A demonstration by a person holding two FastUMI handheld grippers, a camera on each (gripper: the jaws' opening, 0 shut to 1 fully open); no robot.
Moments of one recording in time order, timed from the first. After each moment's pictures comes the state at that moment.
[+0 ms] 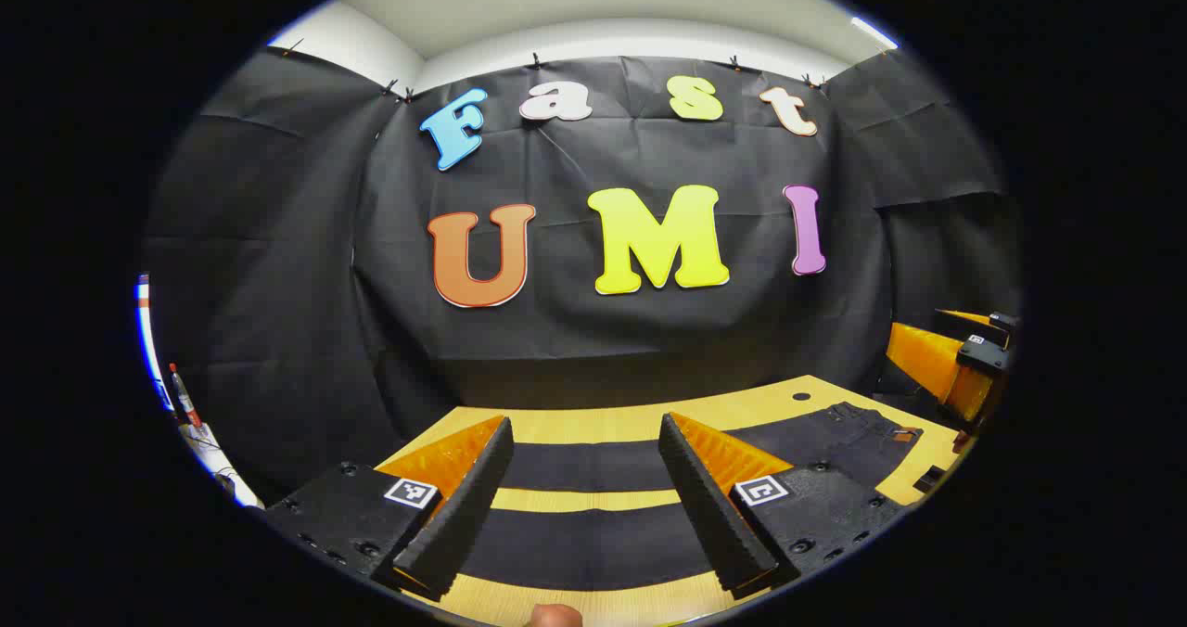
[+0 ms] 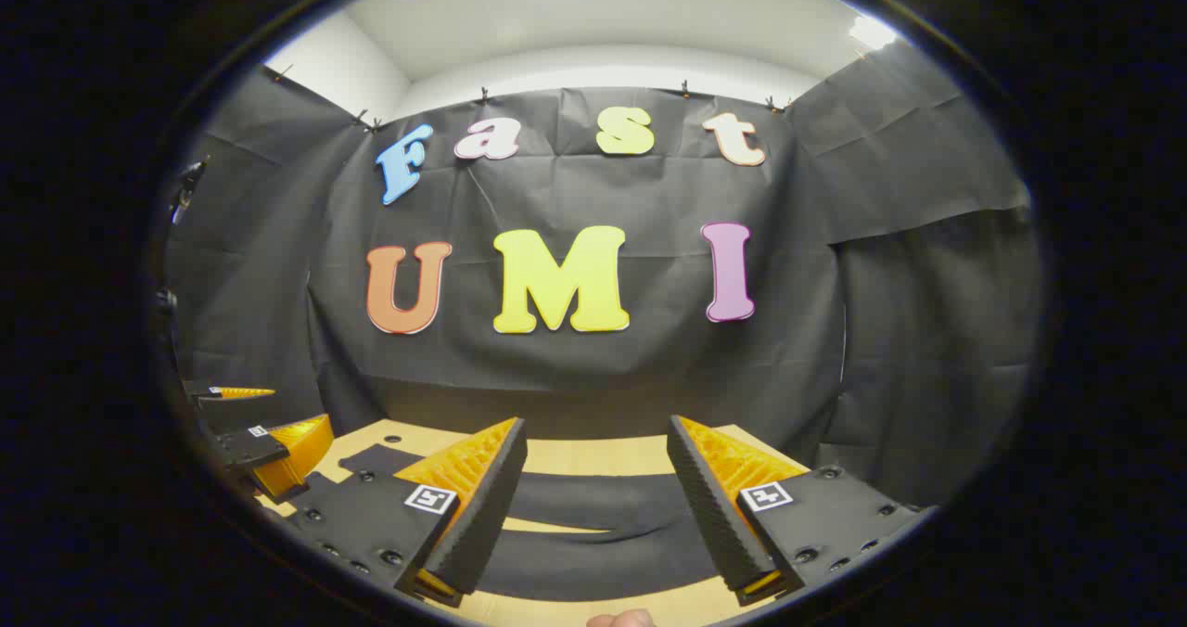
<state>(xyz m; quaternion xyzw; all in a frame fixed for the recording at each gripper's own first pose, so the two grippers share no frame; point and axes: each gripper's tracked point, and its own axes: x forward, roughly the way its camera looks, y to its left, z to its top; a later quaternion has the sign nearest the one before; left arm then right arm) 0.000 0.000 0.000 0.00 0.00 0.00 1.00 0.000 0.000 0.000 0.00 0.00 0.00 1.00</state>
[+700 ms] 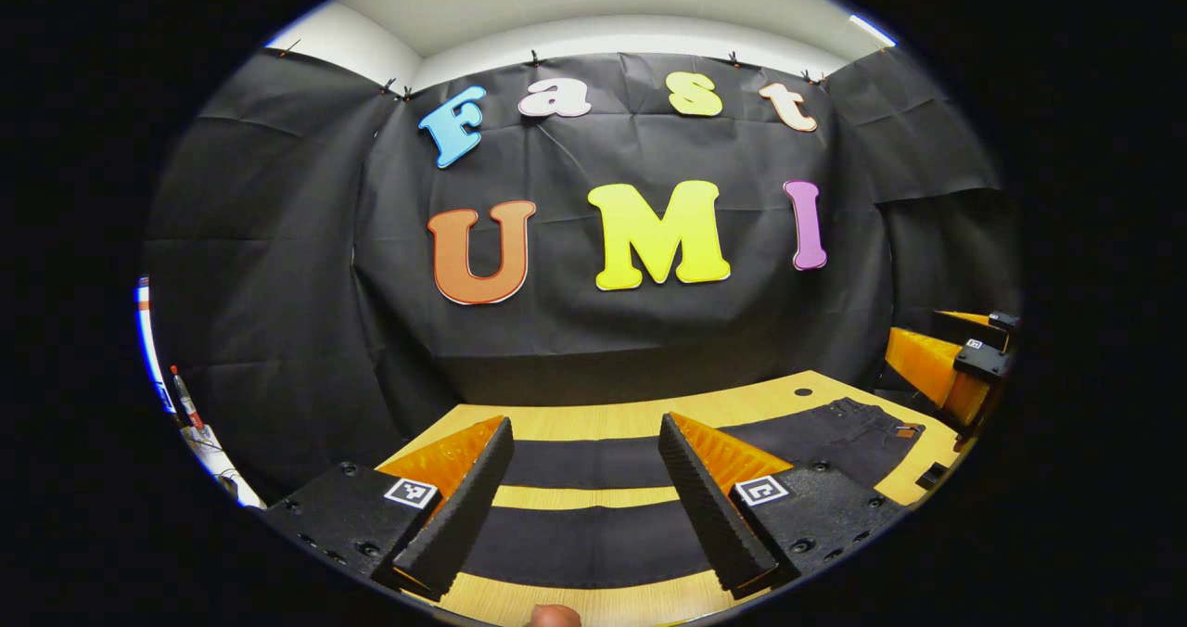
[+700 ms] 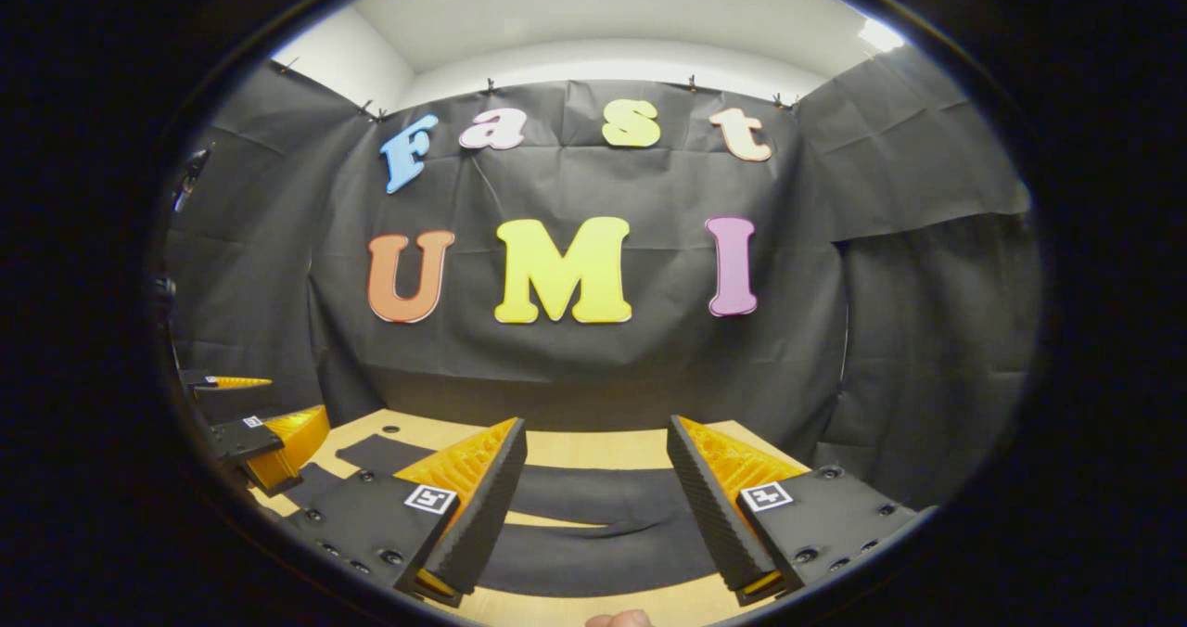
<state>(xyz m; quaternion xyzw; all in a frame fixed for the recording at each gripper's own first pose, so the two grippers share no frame) 0.000 0.002 -0.001 0.00 0.01 0.00 1.00 0.002 -0.002 -0.009 -0.01 0.02 0.00 1.00</state>
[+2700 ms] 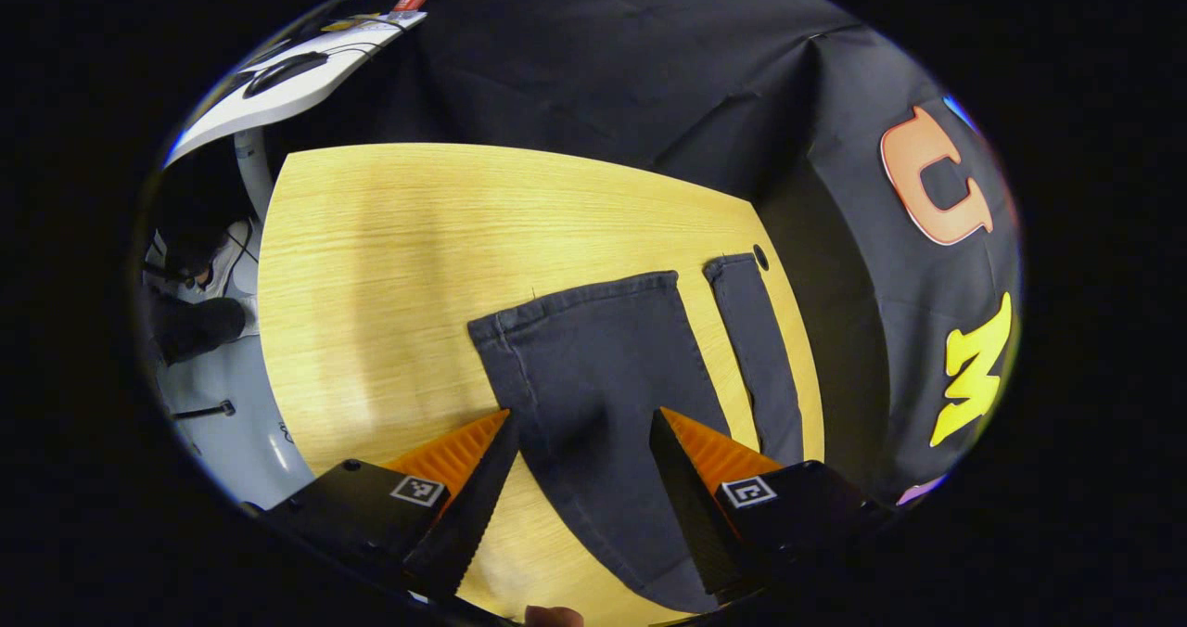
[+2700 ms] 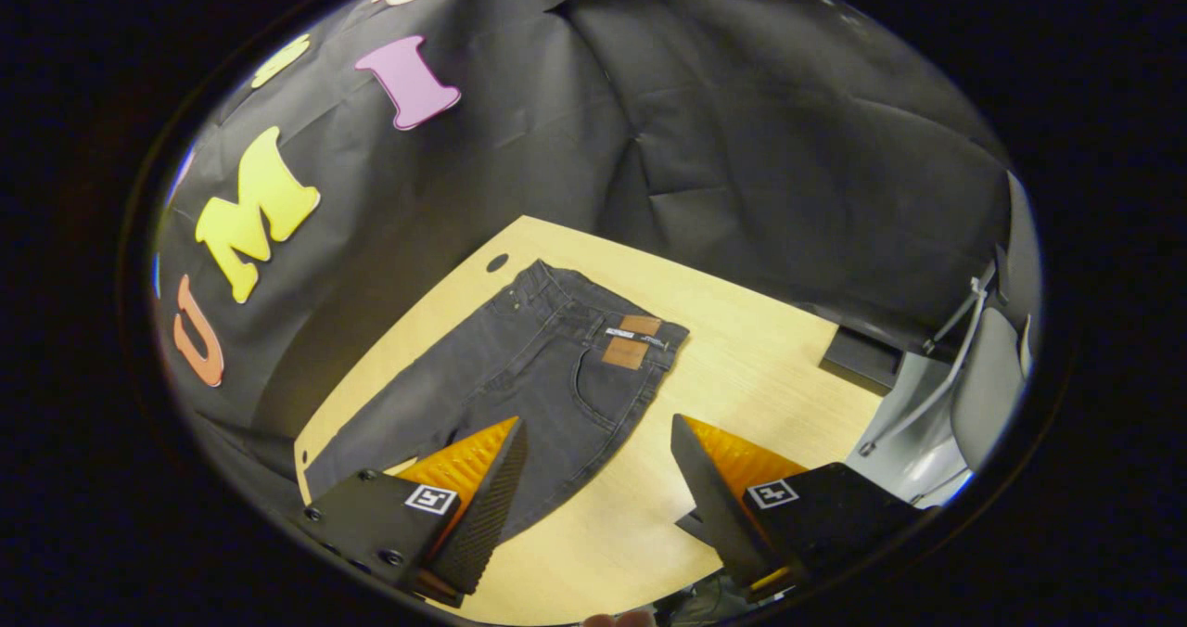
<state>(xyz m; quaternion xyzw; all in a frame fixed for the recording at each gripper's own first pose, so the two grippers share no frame) 0.024 0.200 -0.277 -0.52 0.31 0.27 0.75 0.023 -0.259 -0.198 0.28 0.32 -0.25 0.87</state>
